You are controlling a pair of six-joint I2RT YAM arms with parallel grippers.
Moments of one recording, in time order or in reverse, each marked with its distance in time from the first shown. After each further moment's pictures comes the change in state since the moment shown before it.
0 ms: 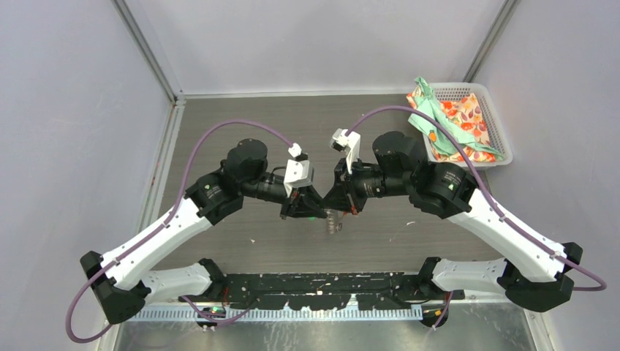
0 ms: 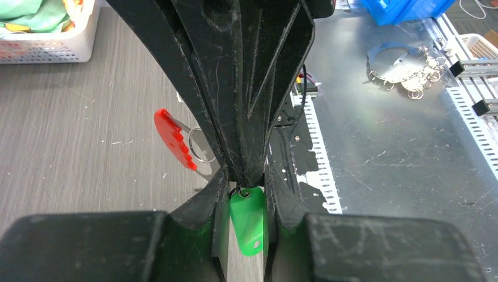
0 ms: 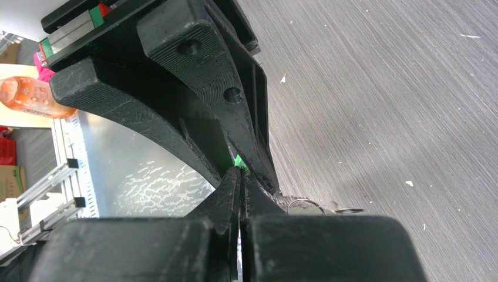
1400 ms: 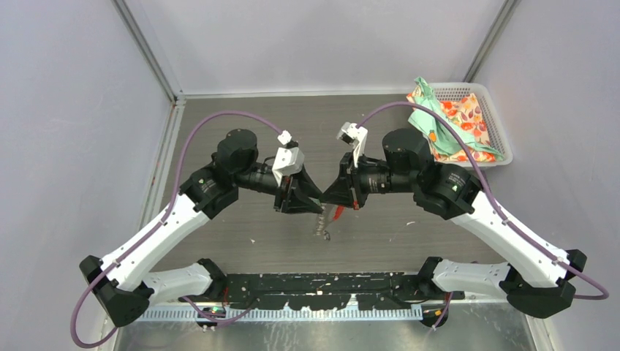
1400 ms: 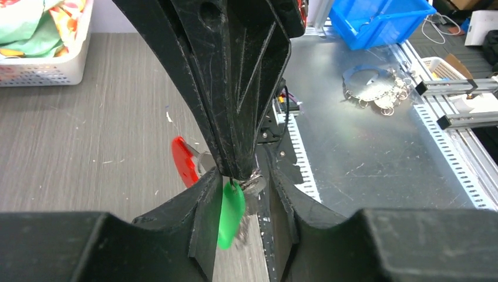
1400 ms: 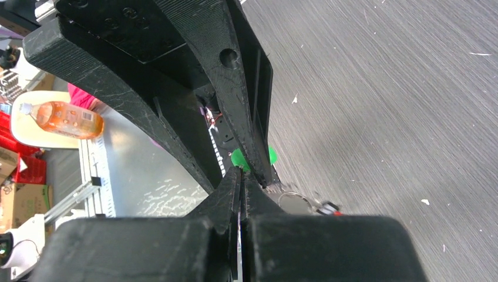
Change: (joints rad) left arm 0.090 0.008 0.034 0.051 0.158 -0.076; right arm -0.054 -0.039 -0.053 0.108 -0.074 0.068
